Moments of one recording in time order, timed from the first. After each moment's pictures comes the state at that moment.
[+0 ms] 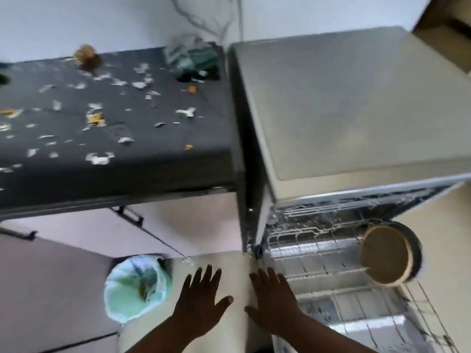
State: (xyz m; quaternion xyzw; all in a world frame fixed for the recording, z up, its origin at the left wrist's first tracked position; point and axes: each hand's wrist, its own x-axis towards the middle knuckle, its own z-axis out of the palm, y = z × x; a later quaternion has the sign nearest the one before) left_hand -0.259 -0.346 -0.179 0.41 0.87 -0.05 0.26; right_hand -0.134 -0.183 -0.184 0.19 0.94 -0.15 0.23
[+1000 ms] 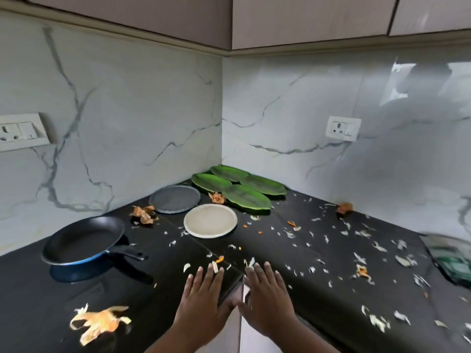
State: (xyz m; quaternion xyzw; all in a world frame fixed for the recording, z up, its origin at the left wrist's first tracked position) left_hand -0.491 -0.692 0.040 0.03 1.00 0.09 0.00; right_hand -0.517 -0.519 0.043 -0.15 0.99 -0.05 0.00
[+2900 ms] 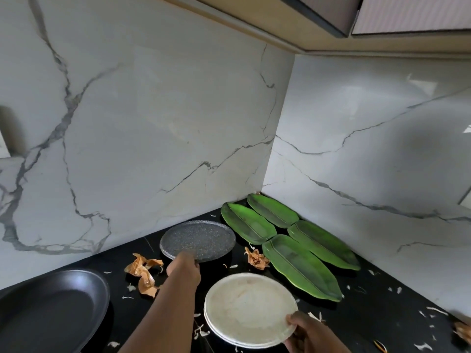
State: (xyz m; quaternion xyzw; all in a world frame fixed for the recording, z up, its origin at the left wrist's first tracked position) left_hand -0.840 -0.862 0.103 -0.48 0.22 0.83 -0.15; right_hand -0.799 -0.595 0.094 0.22 0.56 -0.74 0.29
